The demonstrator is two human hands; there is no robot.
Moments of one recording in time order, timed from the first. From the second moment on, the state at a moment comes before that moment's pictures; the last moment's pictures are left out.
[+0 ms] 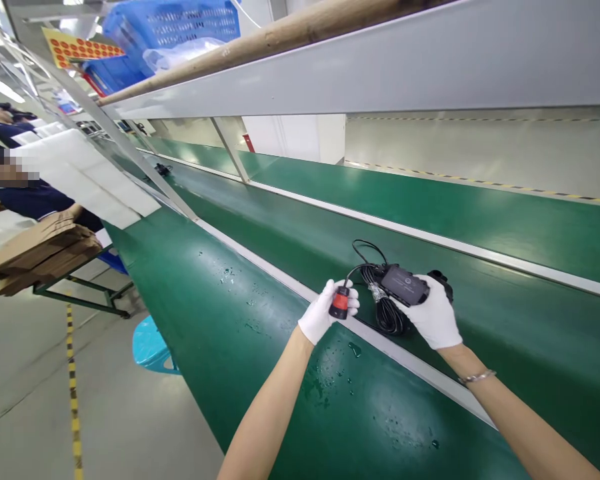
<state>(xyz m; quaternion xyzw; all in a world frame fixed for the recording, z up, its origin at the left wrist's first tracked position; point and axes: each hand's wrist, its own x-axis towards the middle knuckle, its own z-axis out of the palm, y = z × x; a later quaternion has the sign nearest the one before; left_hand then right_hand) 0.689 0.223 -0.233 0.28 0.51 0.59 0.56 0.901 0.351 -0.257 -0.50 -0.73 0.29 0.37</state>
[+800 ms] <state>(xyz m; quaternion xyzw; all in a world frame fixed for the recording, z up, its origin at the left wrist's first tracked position) 0.689 0.367 -0.281 0.39 0.90 0.18 0.05 1.008 0.230 -0.247 -0.47 -0.84 0.22 0.17</state>
